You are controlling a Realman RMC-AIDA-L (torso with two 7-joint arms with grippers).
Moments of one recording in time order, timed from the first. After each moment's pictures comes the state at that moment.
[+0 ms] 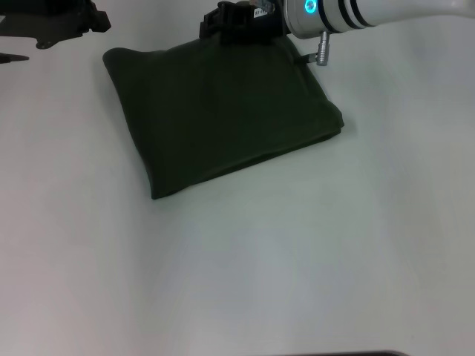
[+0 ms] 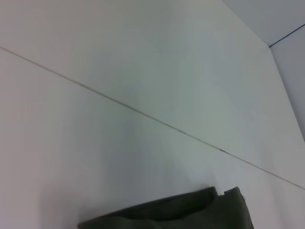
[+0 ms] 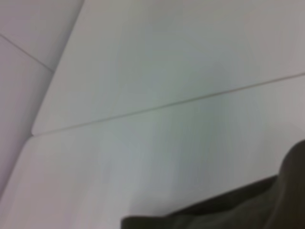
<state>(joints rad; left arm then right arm) -0.70 -2.04 -2.37 -0.94 -0.81 1.27 -2.82 1.11 2.10 -1.03 -0.26 -2.05 -0.70 2.58</state>
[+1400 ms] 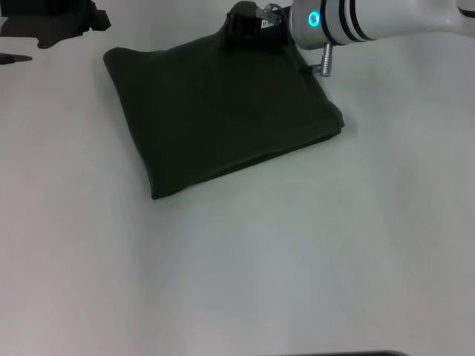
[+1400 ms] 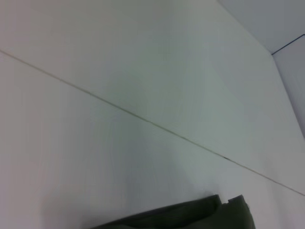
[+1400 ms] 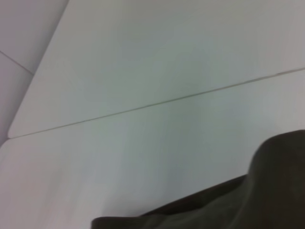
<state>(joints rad) -0.70 -2.05 -2.37 -0.94 -0.81 1.24 -2.81 1.11 2.10 -1.09 -0.19 -1.97 -0.62 2.52</state>
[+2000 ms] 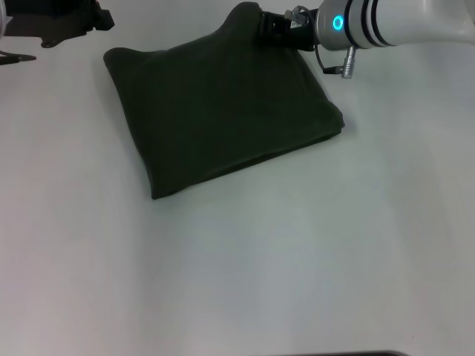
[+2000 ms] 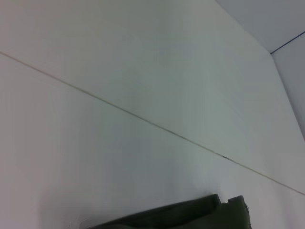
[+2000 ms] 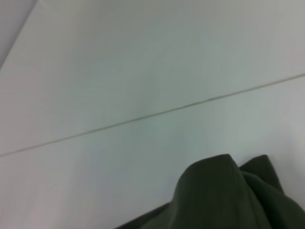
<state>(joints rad) -0.70 -2.06 -2.36 -0.94 -0.81 1.23 -2.81 1.06 2.08 -1.13 -0.21 -1.97 -0.53 2.55</state>
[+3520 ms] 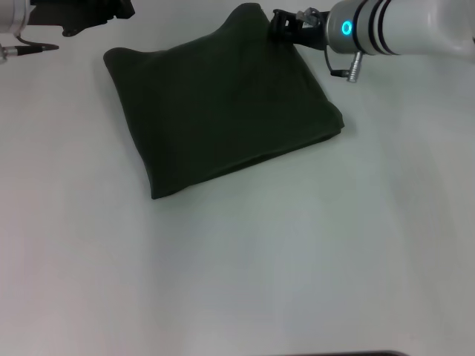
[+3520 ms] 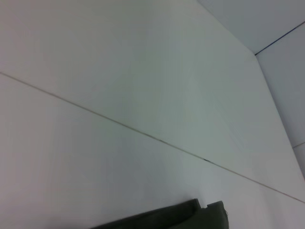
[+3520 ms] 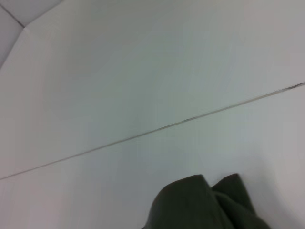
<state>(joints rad) -0.73 -2.09 -2.36 -0.94 -0.81 1.20 -2.81 1.05 2.08 -1.19 -0.14 -1.74 -0.41 2.39</state>
